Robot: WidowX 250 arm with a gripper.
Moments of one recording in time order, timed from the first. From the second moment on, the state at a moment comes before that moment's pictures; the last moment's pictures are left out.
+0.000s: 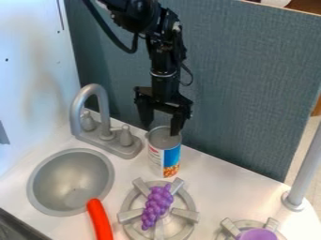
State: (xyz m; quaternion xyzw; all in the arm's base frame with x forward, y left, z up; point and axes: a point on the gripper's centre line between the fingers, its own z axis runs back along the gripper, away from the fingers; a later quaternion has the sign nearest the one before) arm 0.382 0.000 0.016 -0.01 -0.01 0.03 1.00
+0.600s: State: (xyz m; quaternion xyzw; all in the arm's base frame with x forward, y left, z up) arm 0.382 0.011 -0.001 0.01 -0.01 0.02 1.00
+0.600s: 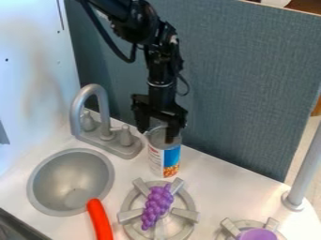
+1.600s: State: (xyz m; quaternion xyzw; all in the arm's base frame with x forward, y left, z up) arm 0.409 0.034 -0.025 0.03 0.01 0.05 1.00
